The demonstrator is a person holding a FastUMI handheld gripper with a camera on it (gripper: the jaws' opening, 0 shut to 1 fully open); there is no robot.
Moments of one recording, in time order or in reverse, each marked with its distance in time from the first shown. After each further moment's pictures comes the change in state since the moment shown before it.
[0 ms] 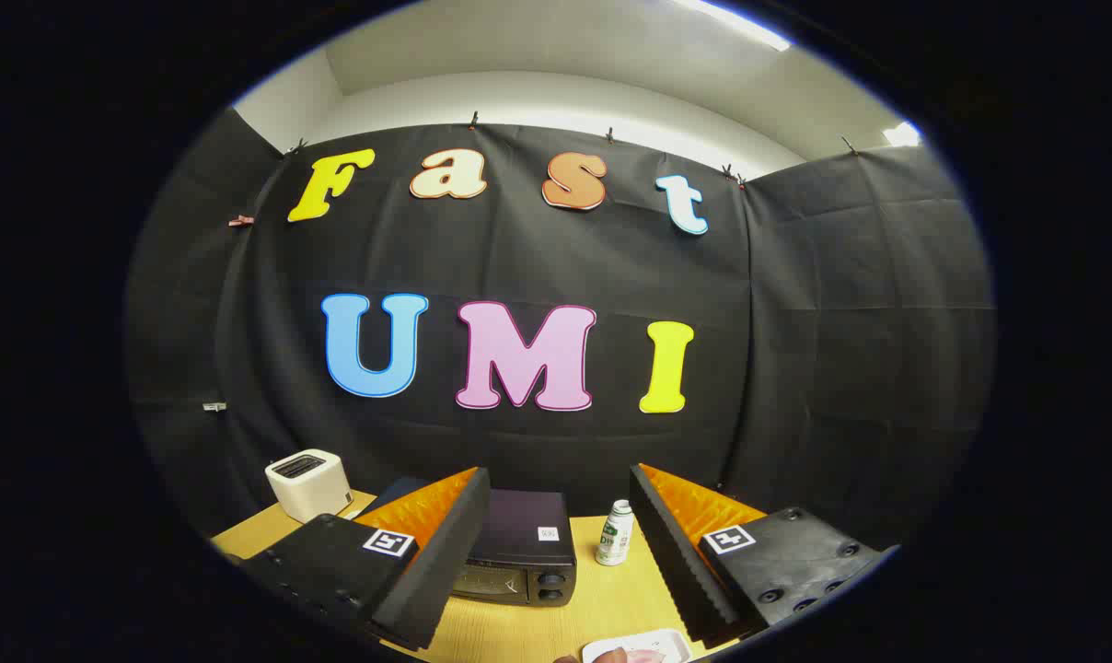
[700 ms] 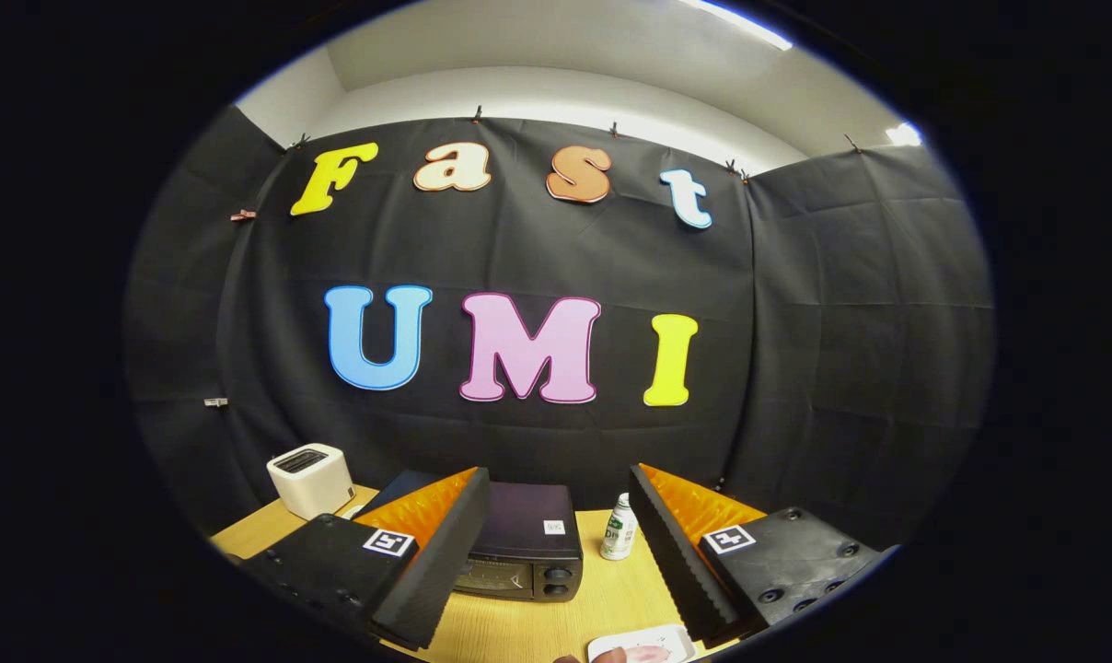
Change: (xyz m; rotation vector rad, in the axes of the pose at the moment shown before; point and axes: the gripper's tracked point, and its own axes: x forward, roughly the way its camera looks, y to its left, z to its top) arm -0.002 0.001 -0.002 -0.005 0.027 0.019
